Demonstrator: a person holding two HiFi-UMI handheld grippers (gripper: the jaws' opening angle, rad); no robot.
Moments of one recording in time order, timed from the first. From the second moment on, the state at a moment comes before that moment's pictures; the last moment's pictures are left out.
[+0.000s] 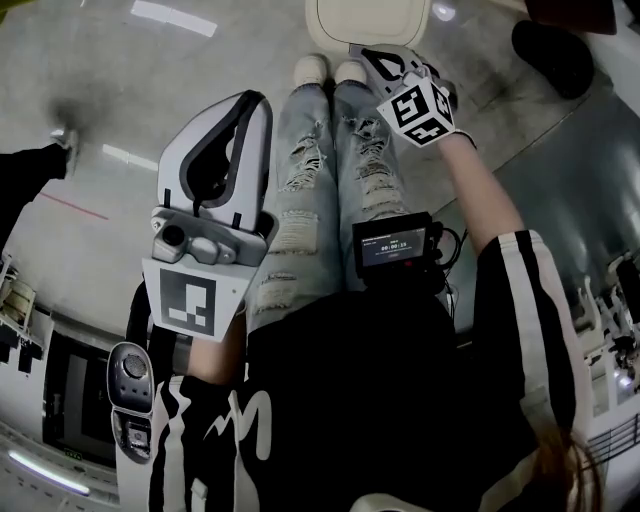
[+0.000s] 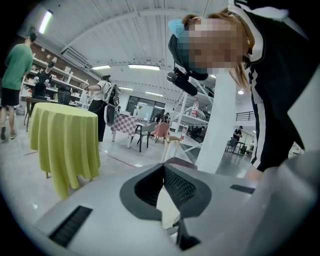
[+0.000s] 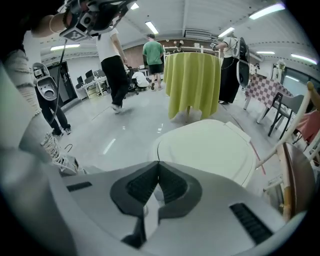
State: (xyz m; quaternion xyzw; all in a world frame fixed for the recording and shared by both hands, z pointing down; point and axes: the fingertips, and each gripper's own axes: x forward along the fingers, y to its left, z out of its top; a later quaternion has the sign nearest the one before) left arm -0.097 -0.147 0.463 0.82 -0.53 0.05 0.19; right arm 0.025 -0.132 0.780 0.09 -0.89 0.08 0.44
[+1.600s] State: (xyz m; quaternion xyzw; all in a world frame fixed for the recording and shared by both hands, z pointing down) left arm -0.086 -0.158 0.460 0.83 -0.52 0.04 0.19; right arm 0.029 -0.120 0.810 0.16 -0.85 0.01 0.50
